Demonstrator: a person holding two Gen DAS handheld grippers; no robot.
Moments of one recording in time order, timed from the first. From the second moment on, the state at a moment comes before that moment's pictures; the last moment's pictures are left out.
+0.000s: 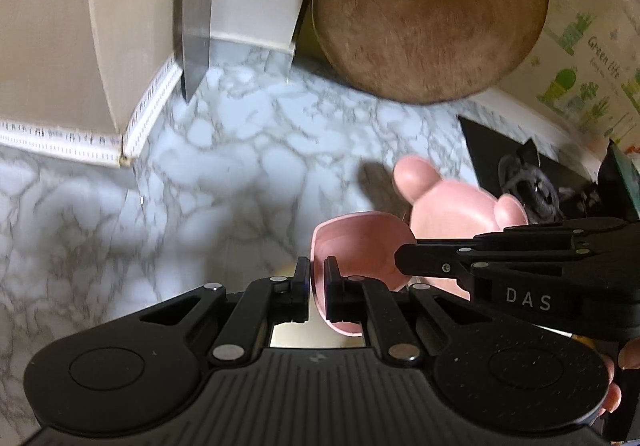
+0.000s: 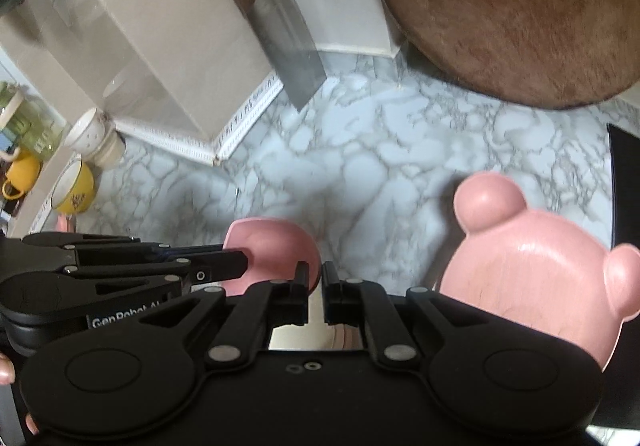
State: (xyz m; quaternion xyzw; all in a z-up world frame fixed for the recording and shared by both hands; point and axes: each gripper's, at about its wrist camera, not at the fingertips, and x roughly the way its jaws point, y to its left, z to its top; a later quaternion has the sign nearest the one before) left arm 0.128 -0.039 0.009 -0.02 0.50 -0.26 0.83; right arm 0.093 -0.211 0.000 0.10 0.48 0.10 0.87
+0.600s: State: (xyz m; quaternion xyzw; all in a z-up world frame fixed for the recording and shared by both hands) left arm 0.112 -0.039 -0.036 0.02 0.54 -0.25 0.80; right arm 0.078 -0.190 -0.039 0.08 0.52 0.10 0.84
